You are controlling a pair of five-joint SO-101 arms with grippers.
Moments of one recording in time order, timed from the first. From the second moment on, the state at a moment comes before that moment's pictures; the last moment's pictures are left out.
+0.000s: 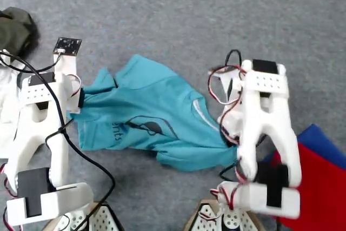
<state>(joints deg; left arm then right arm) -15.1 -10.5 31.6 60.1 -27.0 4.4 -8.0 22.5 101.1 24.2</state>
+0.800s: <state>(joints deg) -15.1 -10.5 39.0 47.2 -27.0 -23.3 50.2 -58.7 101.1 -2.0</state>
